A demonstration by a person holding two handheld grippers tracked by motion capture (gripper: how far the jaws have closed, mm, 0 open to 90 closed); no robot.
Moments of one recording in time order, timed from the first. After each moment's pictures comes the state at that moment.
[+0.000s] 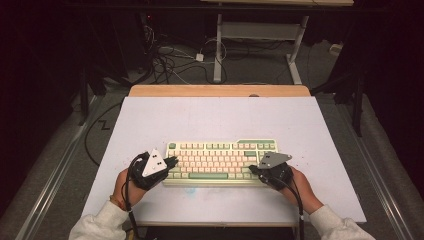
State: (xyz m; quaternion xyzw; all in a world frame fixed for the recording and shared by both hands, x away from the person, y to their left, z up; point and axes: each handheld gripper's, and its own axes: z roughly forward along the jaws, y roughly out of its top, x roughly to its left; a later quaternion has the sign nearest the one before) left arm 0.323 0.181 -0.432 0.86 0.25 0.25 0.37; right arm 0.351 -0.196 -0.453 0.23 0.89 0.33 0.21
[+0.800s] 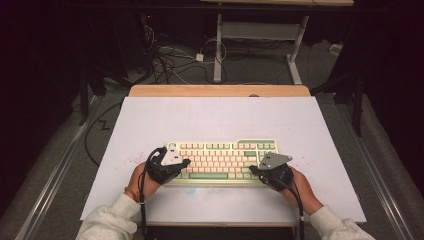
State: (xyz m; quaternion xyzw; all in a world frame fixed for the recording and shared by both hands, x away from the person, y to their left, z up) left arm 0.353 0.147 -0.445 0.89 0.24 0.18 0.34; right arm 0.349 -0.196 -0.453 0.23 0.89 0.33 0.22
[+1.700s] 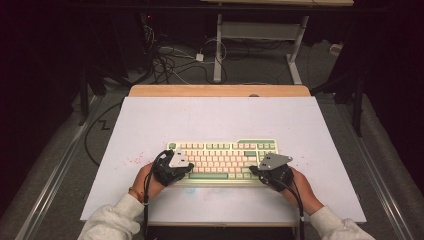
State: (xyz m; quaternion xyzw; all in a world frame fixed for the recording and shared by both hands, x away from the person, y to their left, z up) left arm 0.354 0.137 -0.456 0.90 0.23 0.16 0.32; right arm 0.348 -0.197 -0.454 0.23 0.89 0.33 0.22
